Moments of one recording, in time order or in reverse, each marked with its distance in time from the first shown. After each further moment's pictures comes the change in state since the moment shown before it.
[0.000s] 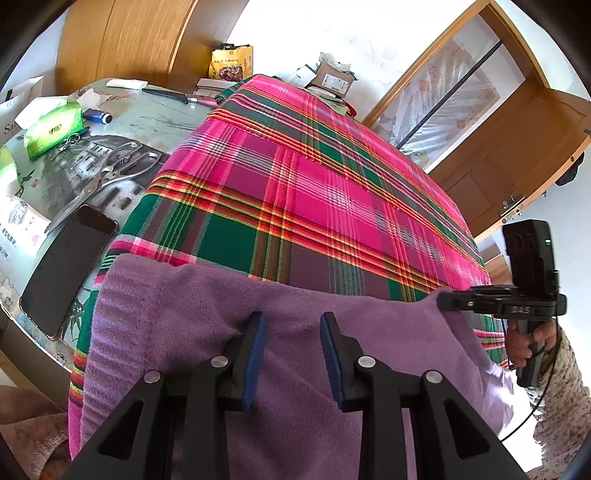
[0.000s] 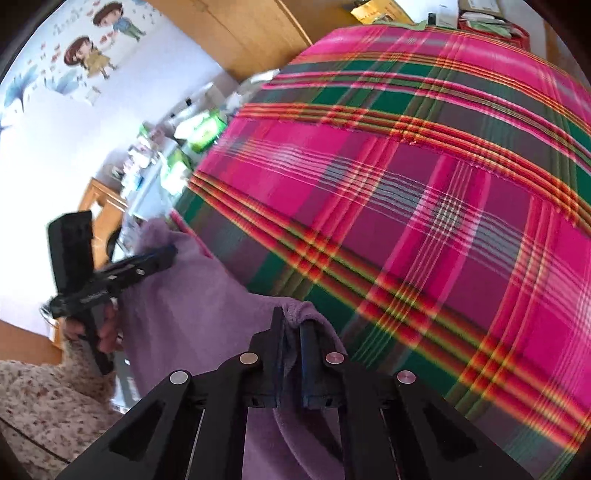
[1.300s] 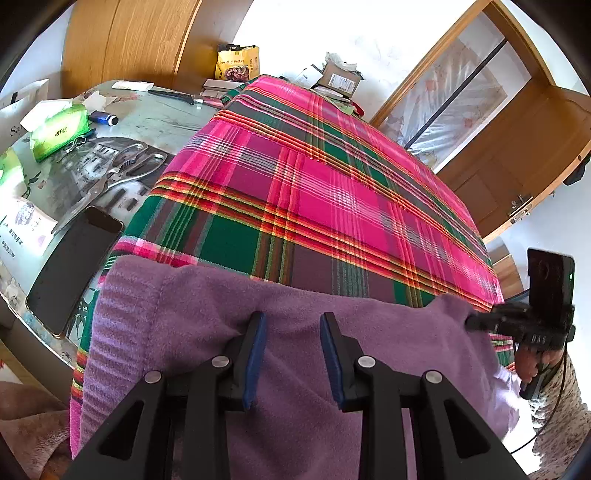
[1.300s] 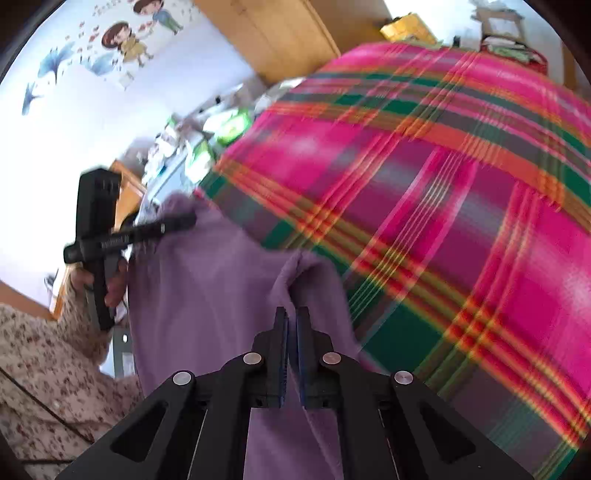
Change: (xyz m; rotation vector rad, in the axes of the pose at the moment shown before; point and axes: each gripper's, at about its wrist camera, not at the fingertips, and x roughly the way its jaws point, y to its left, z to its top) left arm 0.001 -0.004 0.001 -0.003 -0.002 0.043; right arm -0.034 -0.008 -0.039 -0.095 -0.097 0.031
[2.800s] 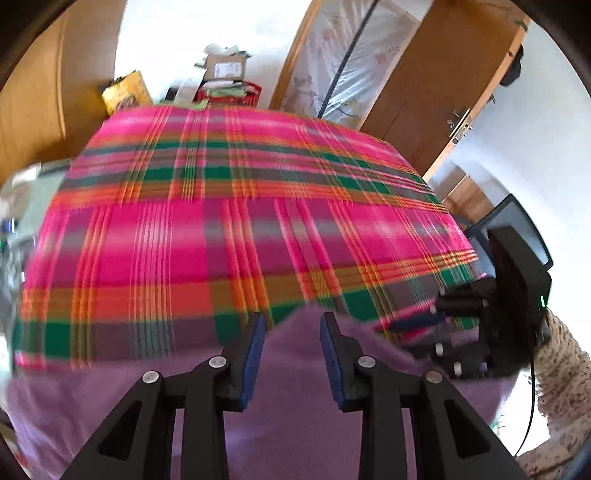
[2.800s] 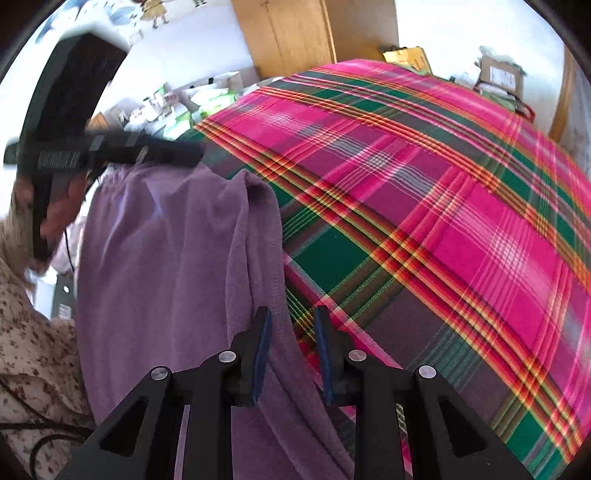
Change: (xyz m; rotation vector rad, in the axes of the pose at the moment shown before) left arm 0.037 -0.171 0.022 0.384 0.081 -0.068; right arm -0.015 0.000 -0.063 -0.216 0.001 -0.200
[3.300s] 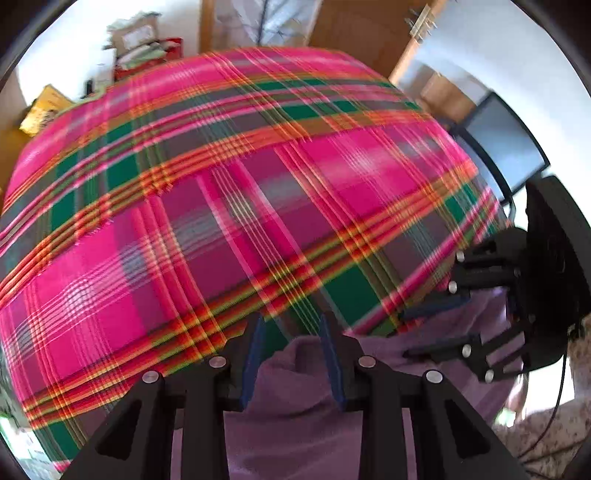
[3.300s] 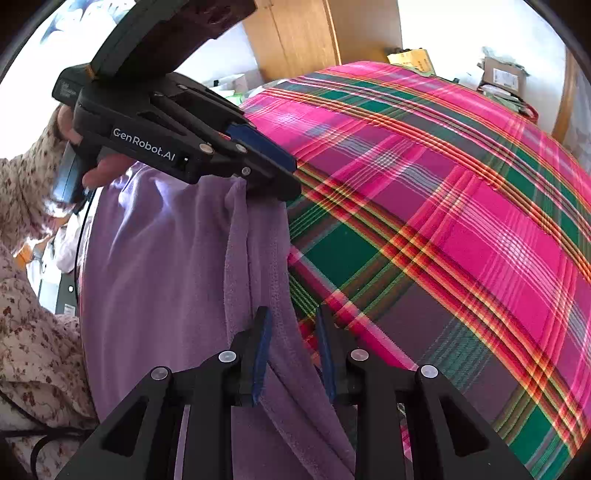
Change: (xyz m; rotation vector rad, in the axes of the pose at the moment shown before) left arm 0.076 -0.037 0.029 0.294 0.342 -0.039; right arm -0.003 0.001 -0.005 0.000 -0.009 0.020
